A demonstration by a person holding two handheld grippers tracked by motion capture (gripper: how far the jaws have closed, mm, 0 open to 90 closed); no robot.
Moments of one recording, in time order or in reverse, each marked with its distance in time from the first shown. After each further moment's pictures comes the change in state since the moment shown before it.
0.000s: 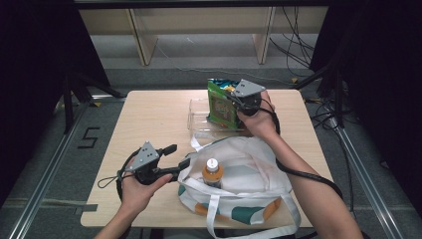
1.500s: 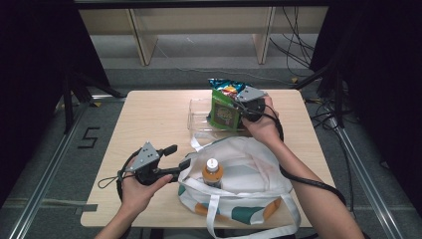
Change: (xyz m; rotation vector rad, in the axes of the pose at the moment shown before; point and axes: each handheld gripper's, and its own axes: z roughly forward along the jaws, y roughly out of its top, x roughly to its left) left arm -0.001 -0.001 0.000 0.005 -0.001 -0.001; right arm 0.000 -0.024 -0.003 0.127 -0.020 0.034
